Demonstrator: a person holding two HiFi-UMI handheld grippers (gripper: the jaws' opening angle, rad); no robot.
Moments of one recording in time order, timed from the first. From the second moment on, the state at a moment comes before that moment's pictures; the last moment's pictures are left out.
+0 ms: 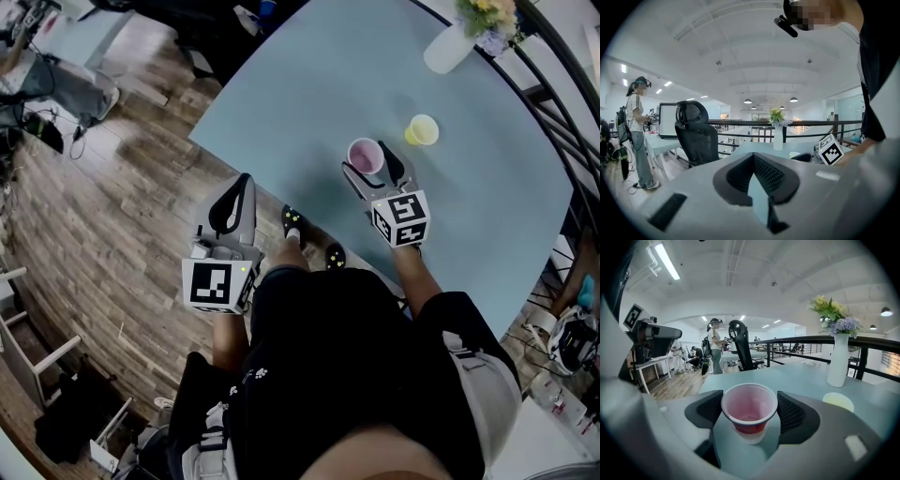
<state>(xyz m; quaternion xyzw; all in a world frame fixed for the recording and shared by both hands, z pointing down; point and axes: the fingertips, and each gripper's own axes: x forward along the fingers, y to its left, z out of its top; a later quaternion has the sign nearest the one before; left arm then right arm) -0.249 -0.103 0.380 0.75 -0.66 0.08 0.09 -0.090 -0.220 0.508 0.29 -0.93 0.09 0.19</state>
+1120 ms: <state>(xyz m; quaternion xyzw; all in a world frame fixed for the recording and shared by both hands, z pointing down) -0.254 -0.102 0.380 0.74 -0.66 0.08 0.09 -0.096 -0.220 0.538 0.28 -0.93 0.10 0.22</state>
